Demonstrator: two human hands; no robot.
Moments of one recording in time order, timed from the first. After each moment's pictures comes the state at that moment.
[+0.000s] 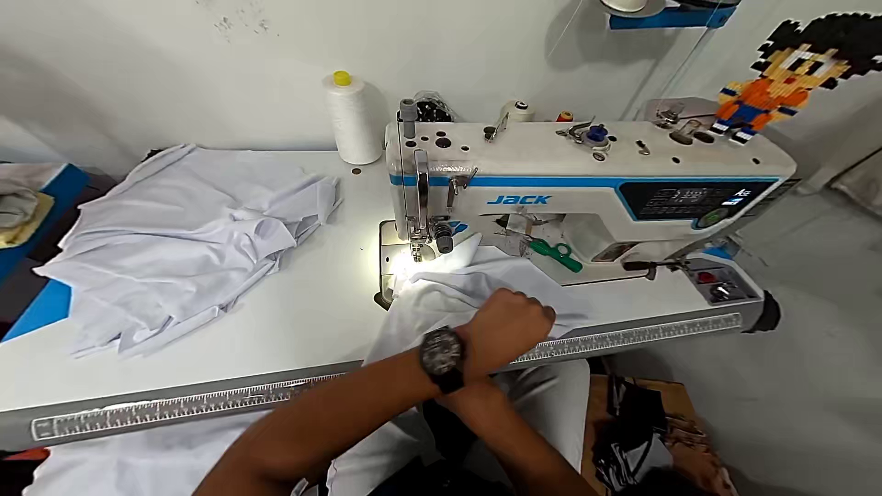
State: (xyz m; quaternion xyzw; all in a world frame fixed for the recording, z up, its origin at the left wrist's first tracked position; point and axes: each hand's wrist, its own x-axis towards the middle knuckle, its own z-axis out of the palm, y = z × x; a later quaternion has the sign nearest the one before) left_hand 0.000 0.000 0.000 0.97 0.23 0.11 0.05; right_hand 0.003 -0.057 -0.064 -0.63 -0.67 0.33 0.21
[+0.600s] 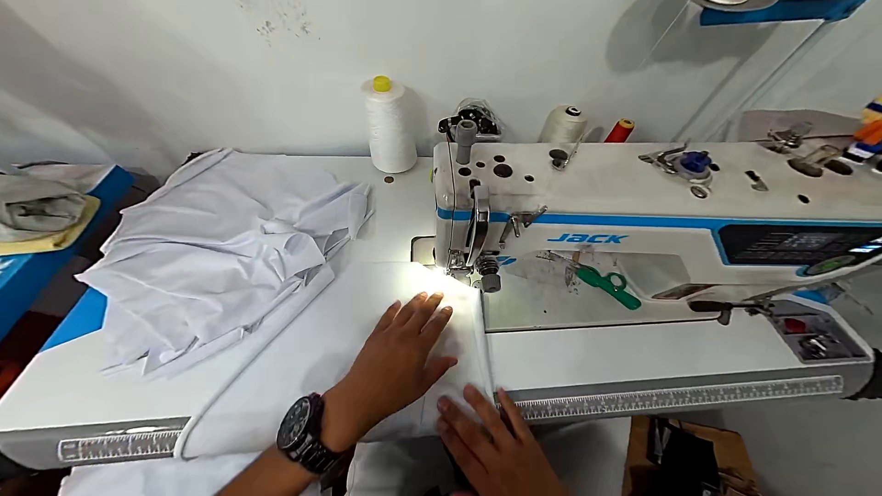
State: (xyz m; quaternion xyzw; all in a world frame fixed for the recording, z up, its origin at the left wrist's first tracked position) left_hand -0.168 0.039 -0.051 0.89 0.42 0.15 0.07; right_hand 0.036 -0.104 -0.088 -0.44 -0.88 0.03 0.17
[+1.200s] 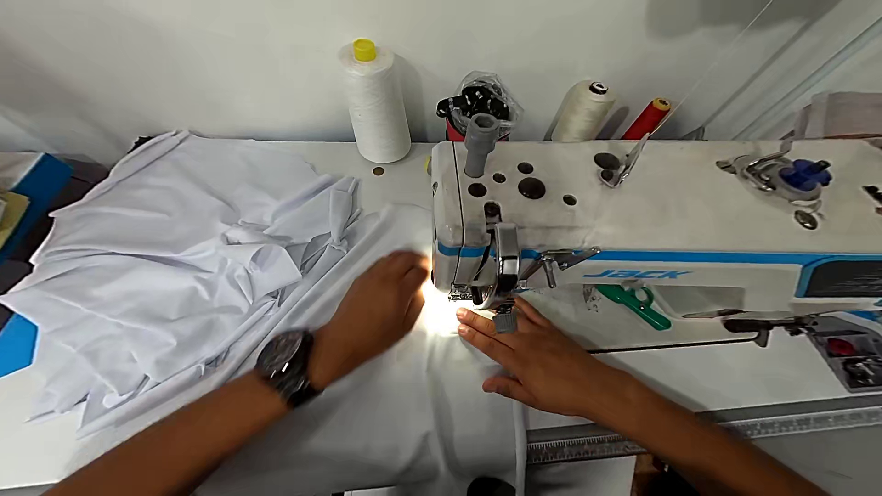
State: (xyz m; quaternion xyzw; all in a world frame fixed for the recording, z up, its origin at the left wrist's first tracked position) left_hand -0.172 0.137 -0.029 0.90 0.36 0.23 0.06; right_hand 0.101 0.063 -0.060 -0.36 -0.93 0.05 0.07
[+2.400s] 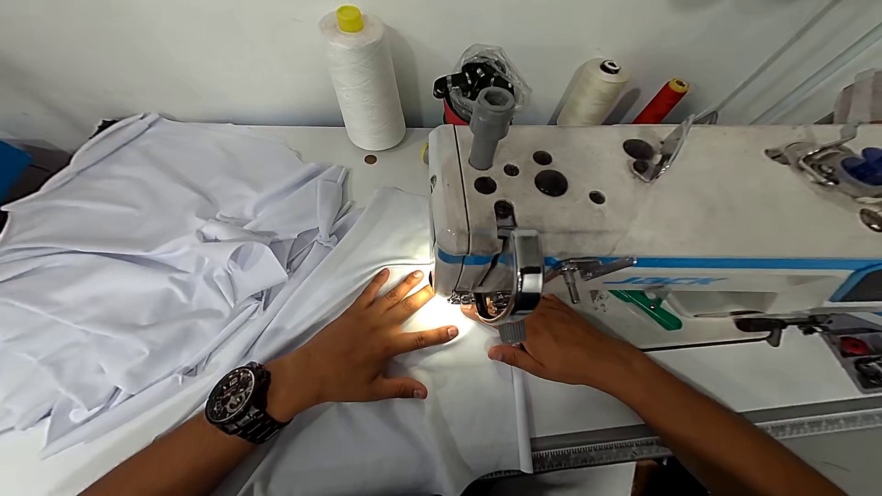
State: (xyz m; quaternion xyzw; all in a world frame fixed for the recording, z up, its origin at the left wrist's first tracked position) left_hand -0.209 0.125 -0.068 0.97 0.22 0.10 0.07; right_hand 0.114 0.089 -0.057 -0.38 -0.92 0.06 0.10
